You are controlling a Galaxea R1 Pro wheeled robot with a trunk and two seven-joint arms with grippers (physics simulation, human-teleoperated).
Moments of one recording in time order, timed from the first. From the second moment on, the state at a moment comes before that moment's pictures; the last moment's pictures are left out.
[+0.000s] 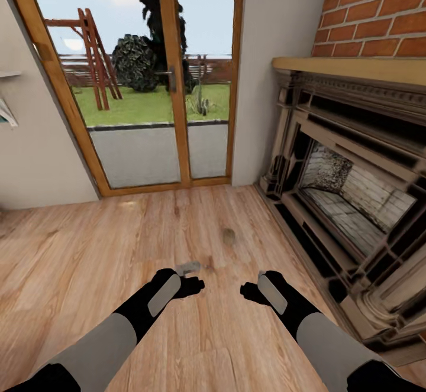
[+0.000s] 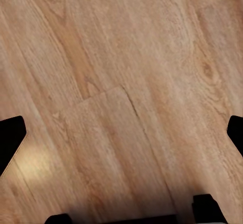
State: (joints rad) left arm -0.76 -0.07 -0.55 -0.65 0.91 0.58 0.39; right arm -0.76 0.05 0.41 -0.54 -0.84 0.60 -0.46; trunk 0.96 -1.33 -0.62
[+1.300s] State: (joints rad) left arm -0.76 -0.04 -0.55 -0.64 0.91 0.58 0.40; right arm -0.76 0.05 0.41 -0.54 -0.84 0.58 -0.47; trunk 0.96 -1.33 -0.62
